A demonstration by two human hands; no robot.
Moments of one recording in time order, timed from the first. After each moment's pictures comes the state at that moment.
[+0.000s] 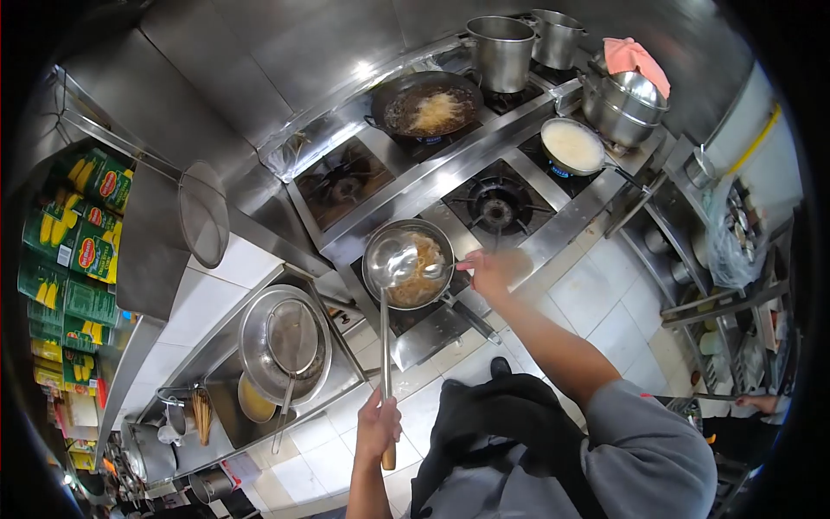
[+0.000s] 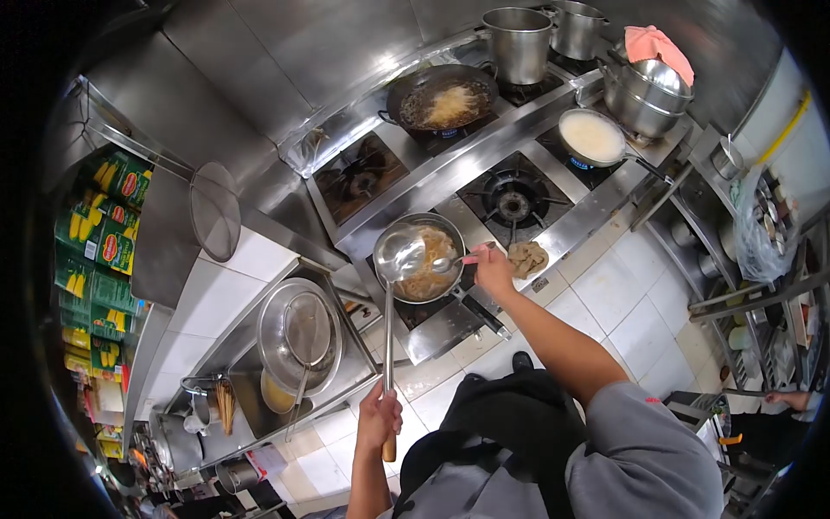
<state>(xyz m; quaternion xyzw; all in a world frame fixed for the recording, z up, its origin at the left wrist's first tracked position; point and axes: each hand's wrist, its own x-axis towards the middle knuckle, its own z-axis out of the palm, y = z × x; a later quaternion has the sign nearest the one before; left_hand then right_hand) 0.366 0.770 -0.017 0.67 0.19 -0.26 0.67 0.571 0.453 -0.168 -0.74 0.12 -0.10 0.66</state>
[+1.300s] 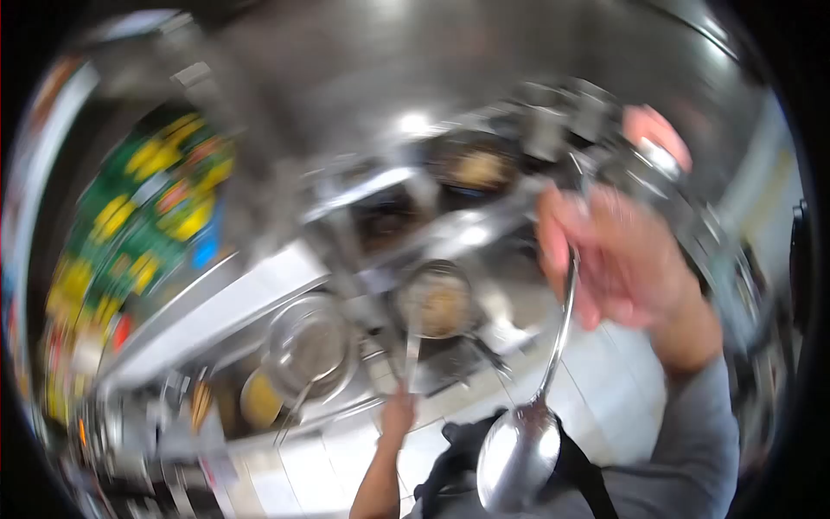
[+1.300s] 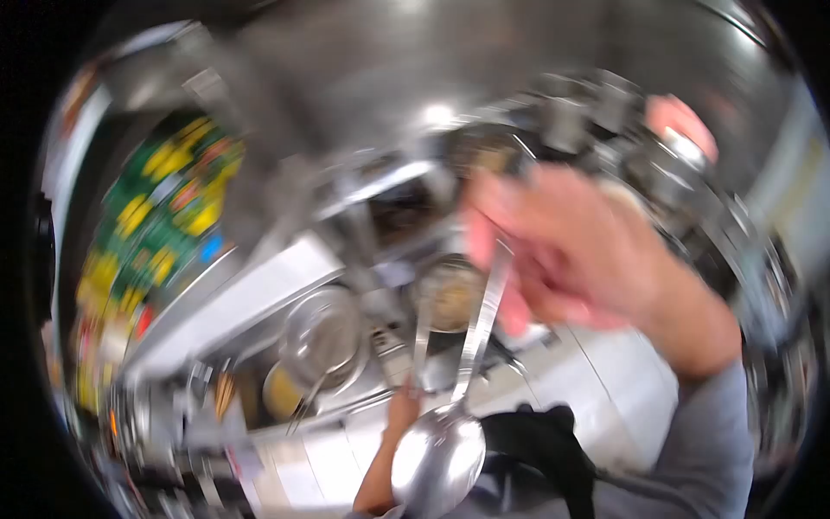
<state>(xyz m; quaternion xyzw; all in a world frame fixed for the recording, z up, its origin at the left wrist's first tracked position) 0.386 0.778 -0.136 0.96 0.02 -0.03 0.28 0.433 0.447 0.332 -0.65 -0.15 0.18 0.72</state>
